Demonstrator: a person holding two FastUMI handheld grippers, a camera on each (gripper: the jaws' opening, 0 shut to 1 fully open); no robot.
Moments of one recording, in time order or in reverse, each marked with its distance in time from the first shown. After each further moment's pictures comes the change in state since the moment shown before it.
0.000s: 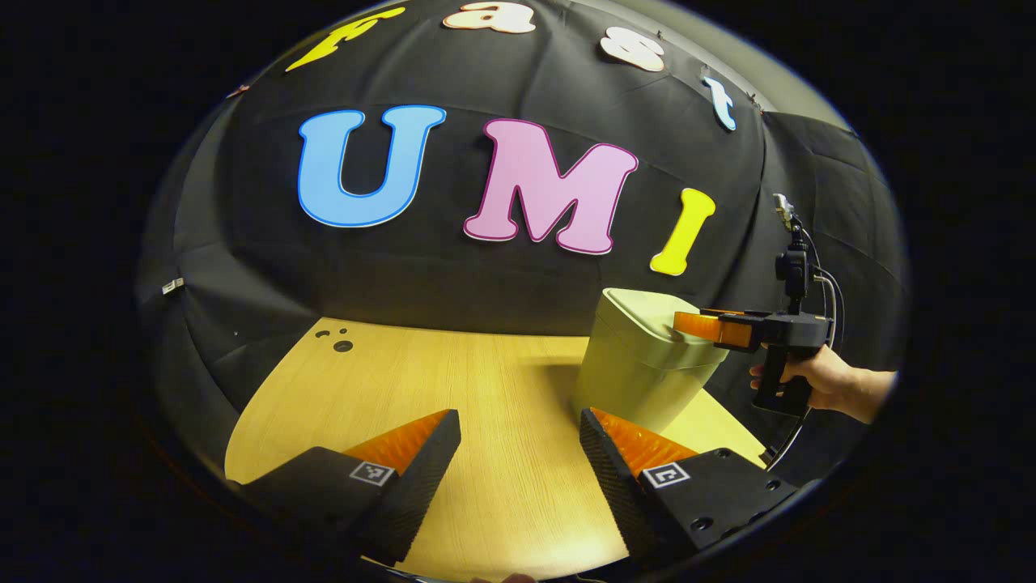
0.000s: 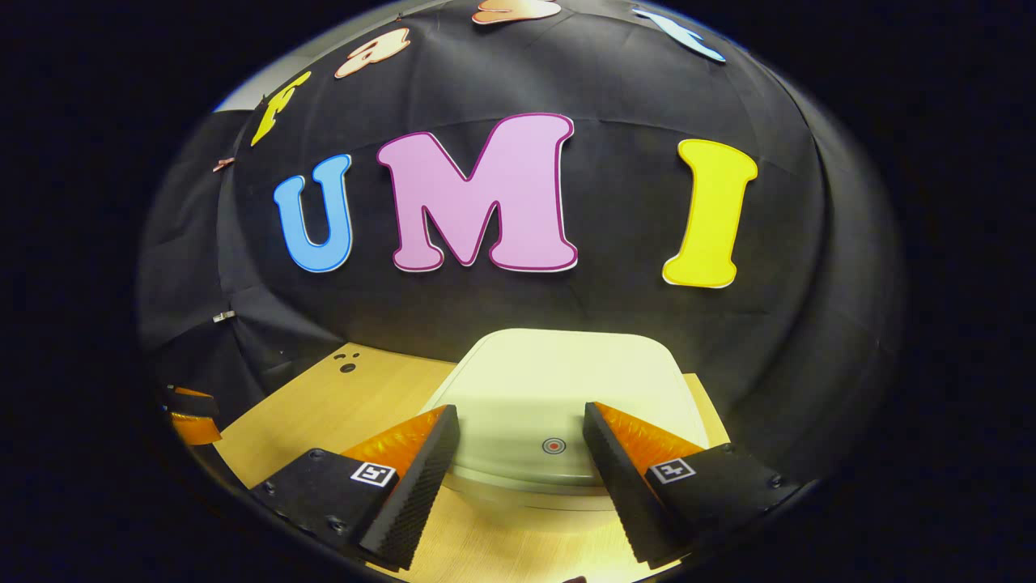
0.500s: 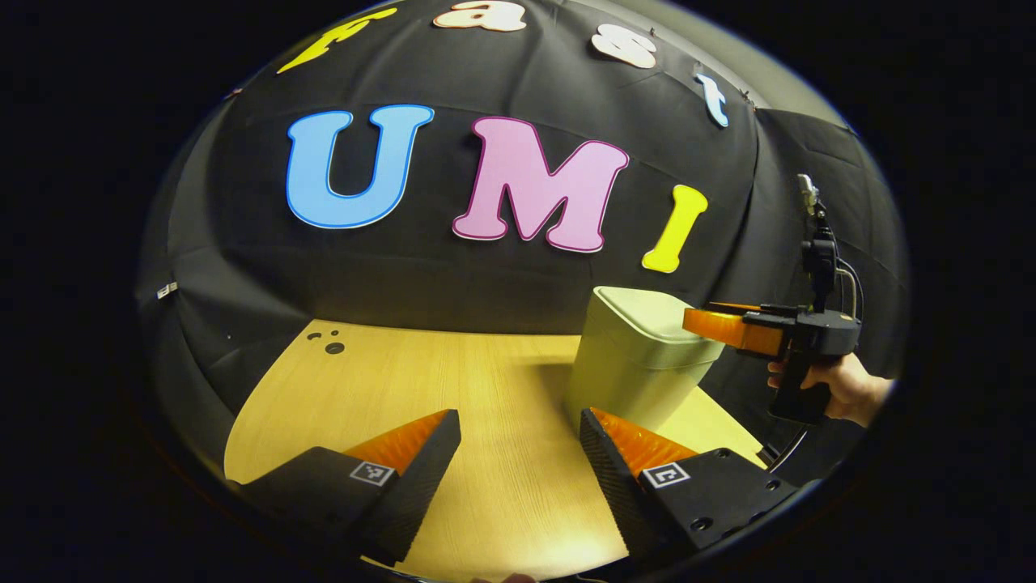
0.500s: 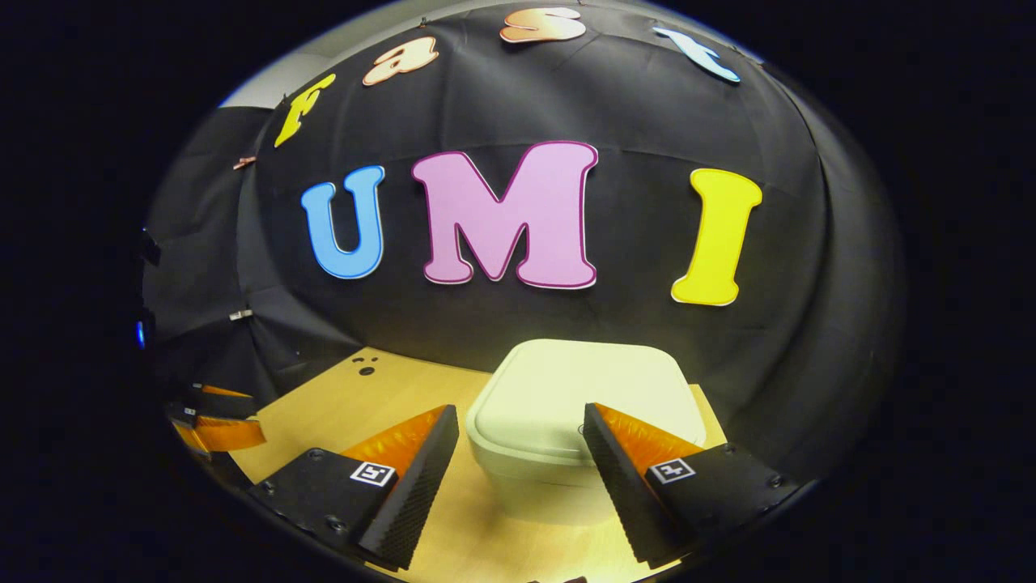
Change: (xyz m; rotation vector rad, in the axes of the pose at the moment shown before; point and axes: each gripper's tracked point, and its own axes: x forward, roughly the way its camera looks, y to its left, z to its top) left arm 0.006 -0.009 0.001 0.023 0.006 -0.023; right arm -0.048 0.035 0.017 -0.003 -0.061 0.051
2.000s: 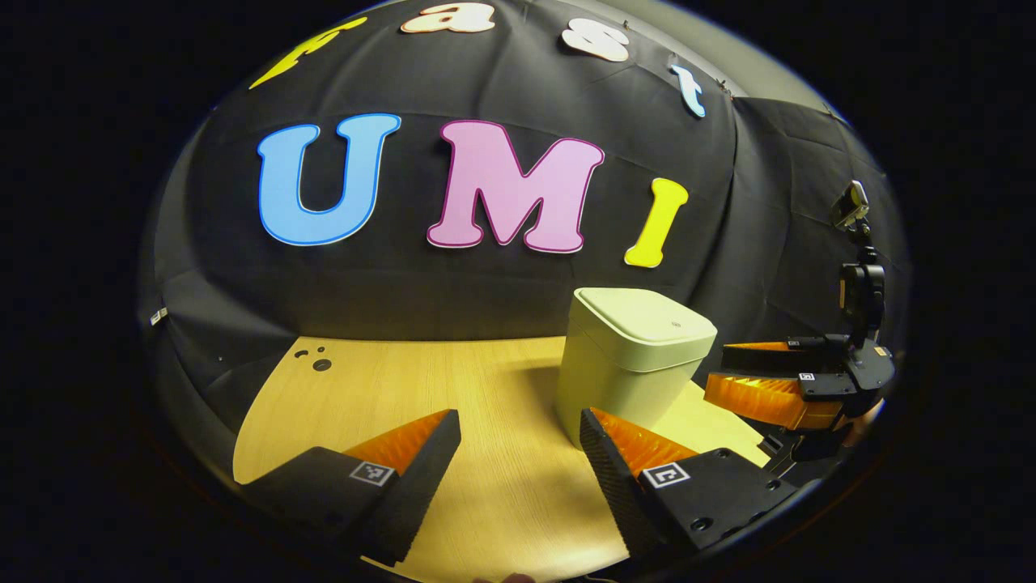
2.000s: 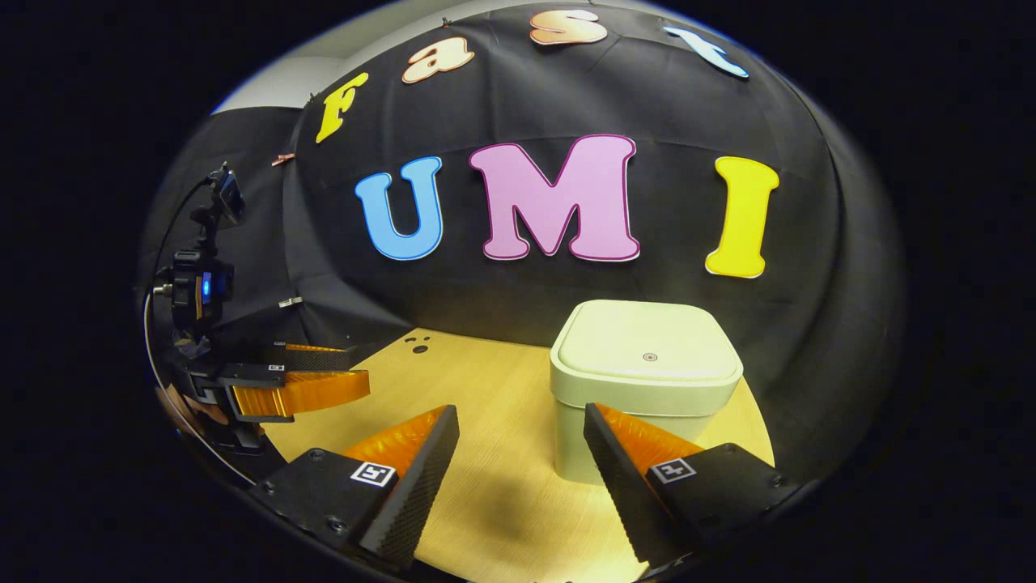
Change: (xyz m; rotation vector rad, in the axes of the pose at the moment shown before) left arm 0.012 -0.017 0.009 0.071 -0.005 -0.040; right arm -0.061 0.057 -0.045 0.011 0.059 0.122
